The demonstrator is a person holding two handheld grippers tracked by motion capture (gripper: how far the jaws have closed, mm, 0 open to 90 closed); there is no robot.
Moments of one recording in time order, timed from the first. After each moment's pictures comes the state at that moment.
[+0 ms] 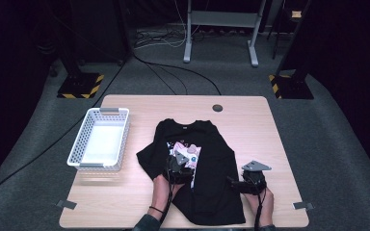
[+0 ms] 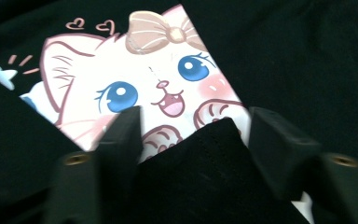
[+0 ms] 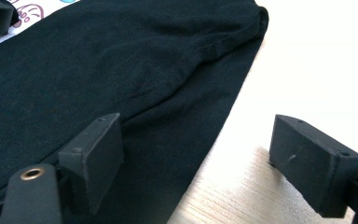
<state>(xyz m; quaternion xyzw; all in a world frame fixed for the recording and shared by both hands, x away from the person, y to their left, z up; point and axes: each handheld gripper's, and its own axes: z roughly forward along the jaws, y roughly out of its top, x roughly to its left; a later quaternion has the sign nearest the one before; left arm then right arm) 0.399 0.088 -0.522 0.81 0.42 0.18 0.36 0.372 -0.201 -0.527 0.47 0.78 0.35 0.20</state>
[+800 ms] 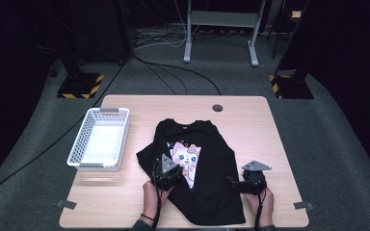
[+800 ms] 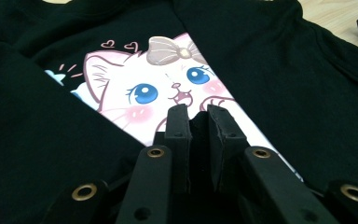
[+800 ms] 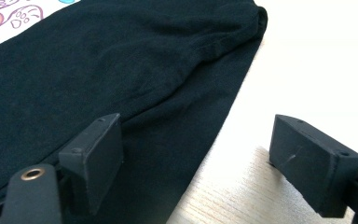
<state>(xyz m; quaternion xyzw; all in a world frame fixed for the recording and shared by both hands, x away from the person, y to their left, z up) 0.370 0.123 -0.509 0.78 0.41 0.20 0.42 0.372 -0.202 -0.527 0.47 0.78 0.36 0.20</state>
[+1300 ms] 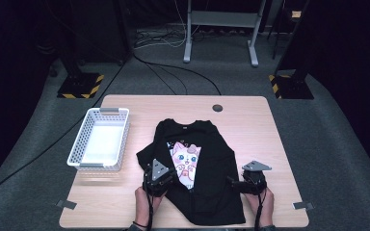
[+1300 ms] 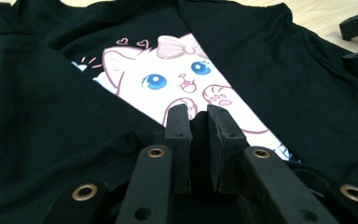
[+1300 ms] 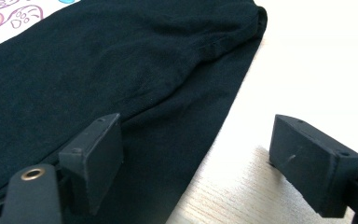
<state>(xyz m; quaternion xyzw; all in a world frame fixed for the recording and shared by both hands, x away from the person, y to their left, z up) 0.347 0.145 -0.503 0.77 0.41 0.20 0.44 0.372 -0.202 -0.527 0.47 0.78 0.36 0.20</state>
